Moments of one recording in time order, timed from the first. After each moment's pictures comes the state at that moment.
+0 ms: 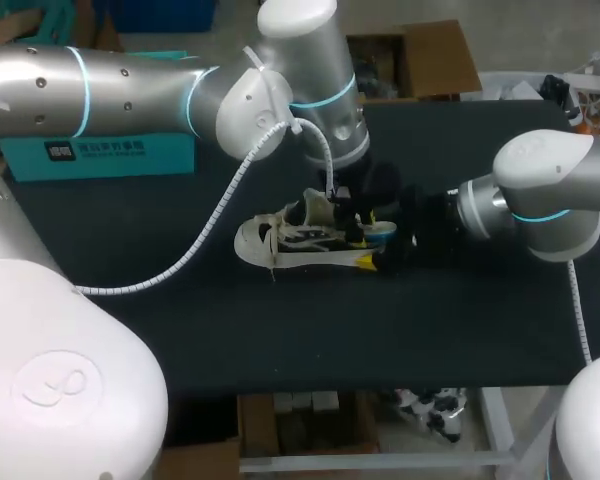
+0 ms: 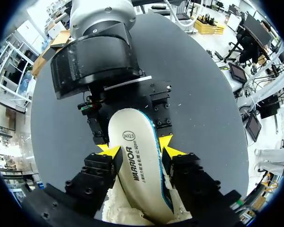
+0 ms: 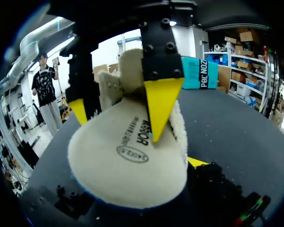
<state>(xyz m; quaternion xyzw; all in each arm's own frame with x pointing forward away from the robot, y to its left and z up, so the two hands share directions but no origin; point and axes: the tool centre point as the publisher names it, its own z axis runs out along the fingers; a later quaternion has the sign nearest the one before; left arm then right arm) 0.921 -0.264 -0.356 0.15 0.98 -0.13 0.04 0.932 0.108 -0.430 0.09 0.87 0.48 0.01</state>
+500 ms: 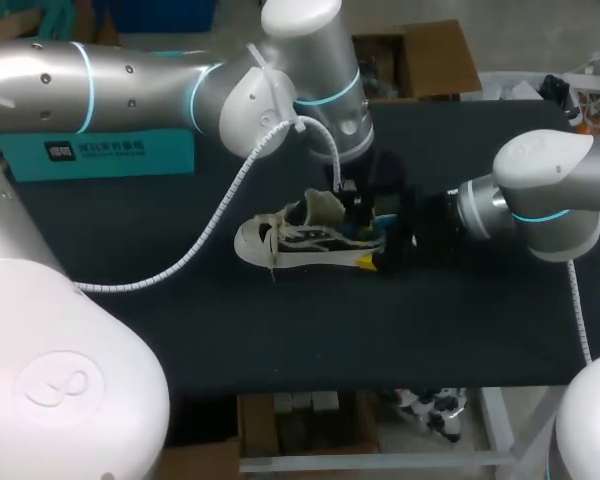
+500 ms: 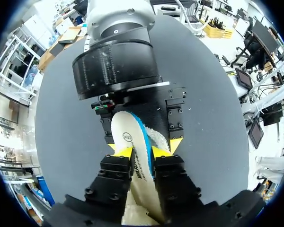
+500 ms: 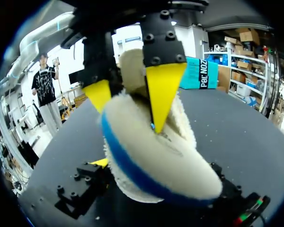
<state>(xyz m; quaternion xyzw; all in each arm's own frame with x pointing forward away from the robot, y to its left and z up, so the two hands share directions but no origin) 0.935 -0.268 -0.347 0.12 0.98 -0.13 0.05 0.932 0.108 -0.430 0.09 0.87 0.48 0.01</state>
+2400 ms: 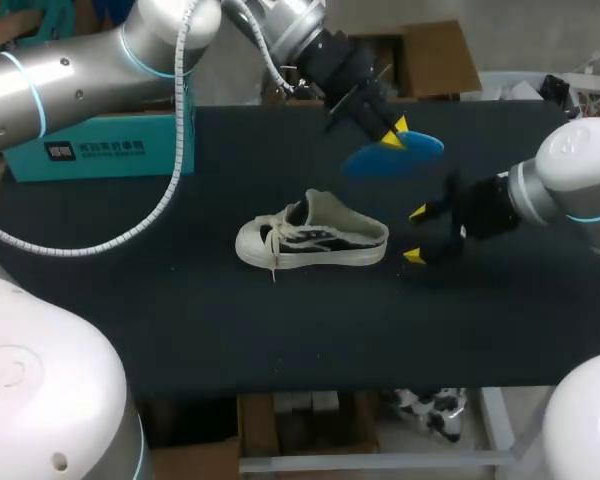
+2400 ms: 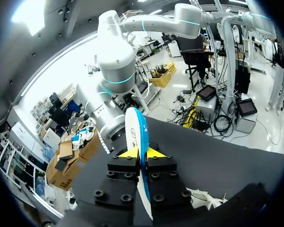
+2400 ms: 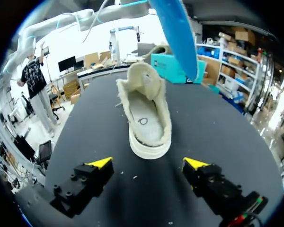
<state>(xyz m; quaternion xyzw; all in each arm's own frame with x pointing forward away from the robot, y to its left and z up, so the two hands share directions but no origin) 0.890 -0.309 -0.140 0.44 0.78 -0.45 0.01 0.909 0.024 -0.376 0.11 0.91 0.41 0.06</state>
